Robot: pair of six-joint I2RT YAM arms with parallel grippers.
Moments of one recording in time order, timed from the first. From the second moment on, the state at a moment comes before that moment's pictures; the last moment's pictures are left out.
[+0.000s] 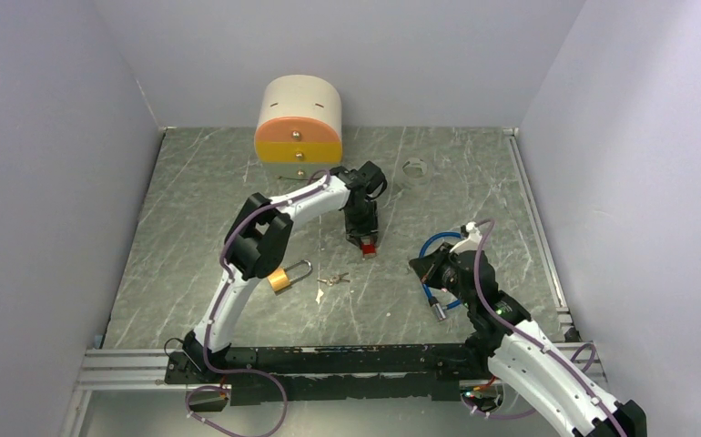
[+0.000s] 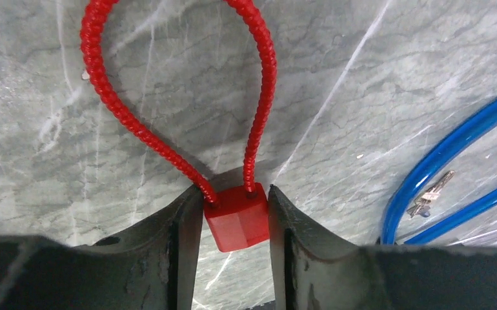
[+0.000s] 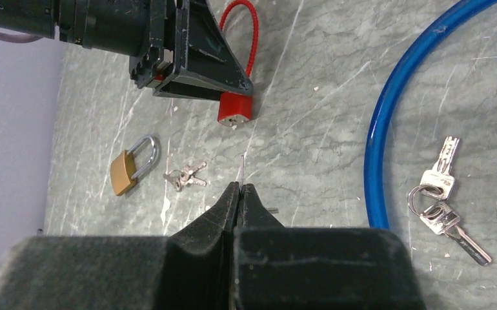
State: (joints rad) left arm -0.76 2.31 1.91 -0.90 0.16 -0.79; right arm 0.51 0.52 0.27 -0.17 0.04 0.80
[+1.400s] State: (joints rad) left arm -0.84 2.42 2.12 -1.02 -0.09 -0.68; right arm 0.50 0.54 0.25 -0.17 0.02 0.81
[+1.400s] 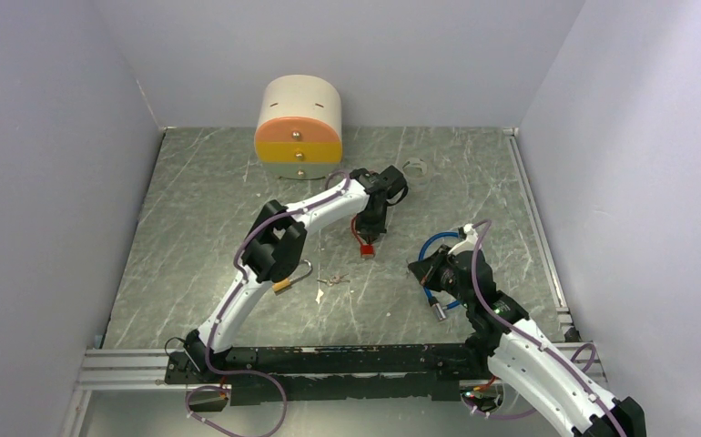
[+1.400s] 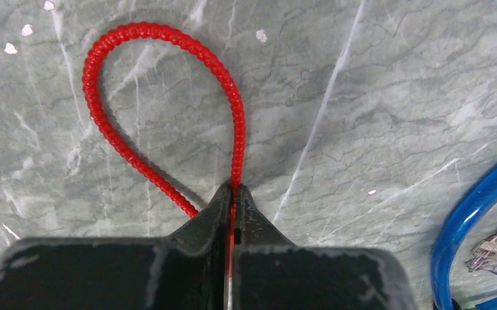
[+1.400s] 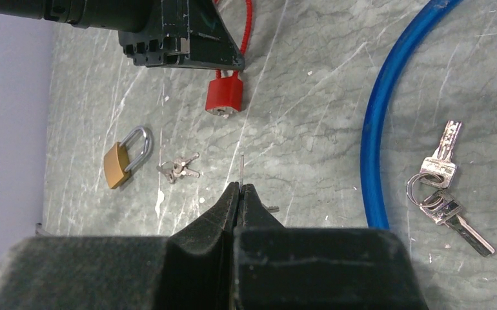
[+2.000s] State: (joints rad) left arm -0.84 1.91 1.54 -0.49 0.16 -0.66; right arm 0.50 0.69 0.32 -0.19 0.04 0.82
